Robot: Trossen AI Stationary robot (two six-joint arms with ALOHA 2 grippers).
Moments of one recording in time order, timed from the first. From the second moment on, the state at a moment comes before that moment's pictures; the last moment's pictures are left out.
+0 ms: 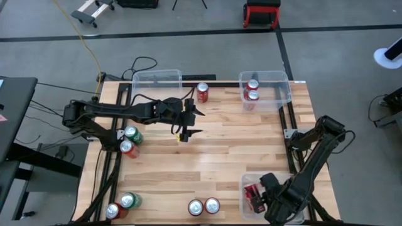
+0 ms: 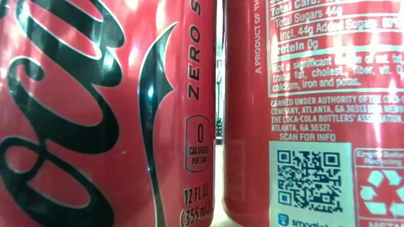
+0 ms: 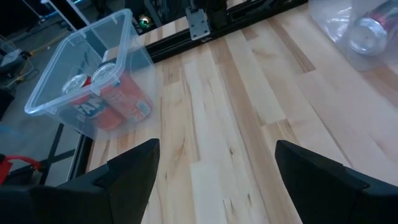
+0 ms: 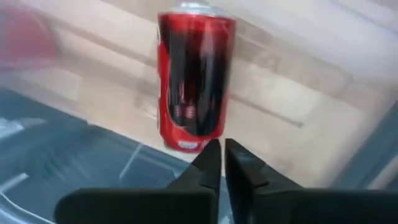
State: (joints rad) left arm 0.13 1.45 1.05 -0.05 0.03 0.46; right arm 0.94 1.69 1.44 -1.19 0.06 2.14
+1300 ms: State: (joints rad) left arm 0.10 1.45 1.05 -0.10 0.02 0.37; right arm 0.85 1.87 1.43 -1.01 -0.24 0.64
